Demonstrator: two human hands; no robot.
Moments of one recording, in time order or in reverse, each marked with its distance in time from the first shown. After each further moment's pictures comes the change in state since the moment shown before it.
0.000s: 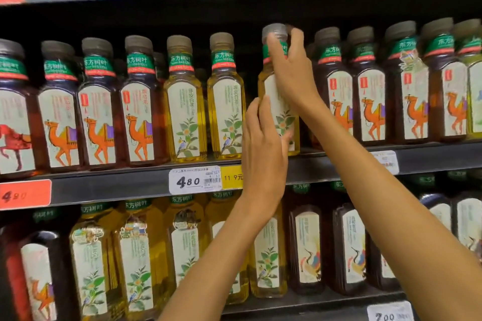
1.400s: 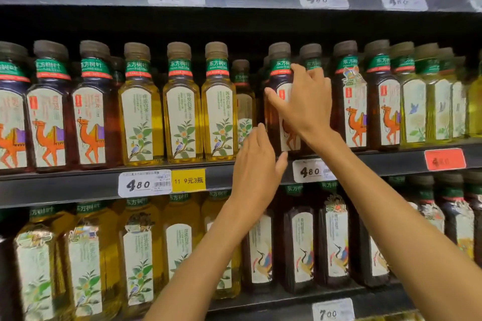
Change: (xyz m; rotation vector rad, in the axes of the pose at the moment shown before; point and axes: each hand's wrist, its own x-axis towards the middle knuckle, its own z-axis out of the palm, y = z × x) left_hand -0.008 0.044 0.041 0.075 -0.307 -0.030; right_hand -0.021 0.046 -0.089 -0.796 0.126 -0.153
